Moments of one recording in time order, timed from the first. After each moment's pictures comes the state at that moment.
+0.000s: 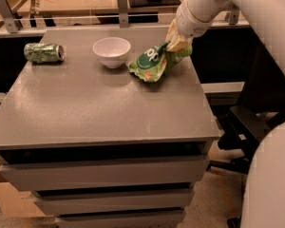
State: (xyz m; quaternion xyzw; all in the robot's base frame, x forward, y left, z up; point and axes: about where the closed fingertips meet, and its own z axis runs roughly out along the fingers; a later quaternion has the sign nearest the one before) arm 0.712 -0.099 0.917 -0.76 0.58 -0.06 0.28
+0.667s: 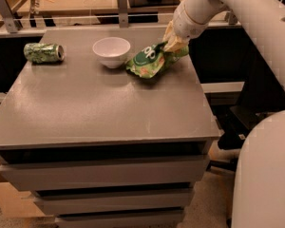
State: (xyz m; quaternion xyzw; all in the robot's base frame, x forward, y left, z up) arm 0.728 -0.091 0.904 -0.76 0.58 -0.04 0.29
